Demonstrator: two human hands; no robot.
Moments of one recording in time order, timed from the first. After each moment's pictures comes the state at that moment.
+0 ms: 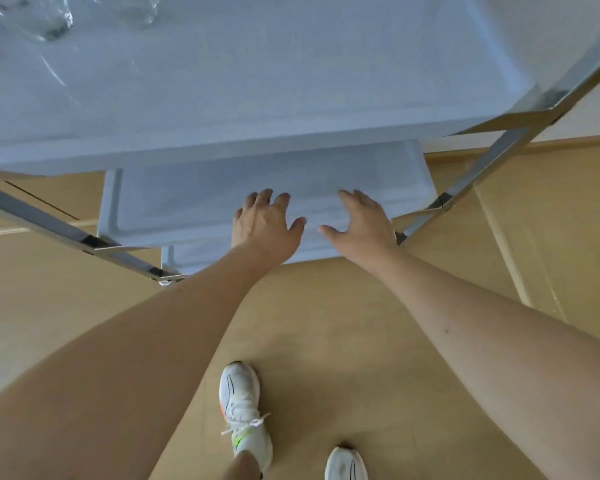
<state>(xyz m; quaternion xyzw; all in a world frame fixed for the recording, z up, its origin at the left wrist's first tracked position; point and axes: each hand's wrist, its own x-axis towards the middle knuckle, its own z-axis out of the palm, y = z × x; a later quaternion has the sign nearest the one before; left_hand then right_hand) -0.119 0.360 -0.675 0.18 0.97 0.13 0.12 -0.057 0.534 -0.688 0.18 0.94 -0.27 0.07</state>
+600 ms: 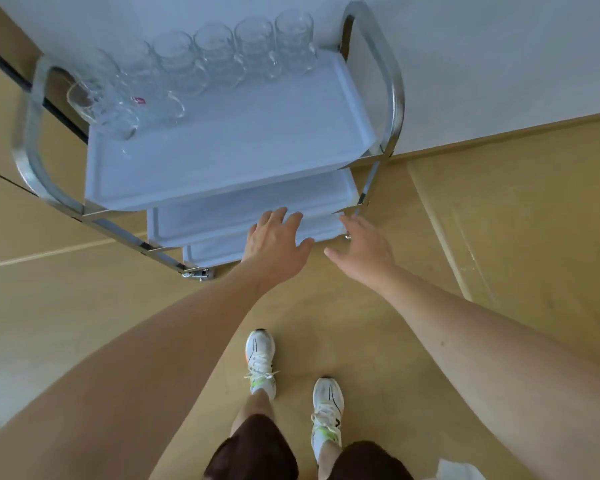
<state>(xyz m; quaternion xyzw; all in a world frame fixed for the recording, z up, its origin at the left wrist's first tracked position) 0.049 0.382 -0.417 0.26 0.94 0.12 0.18 0.132 0.547 -0.442 0.24 0.91 -0.30 0.12</state>
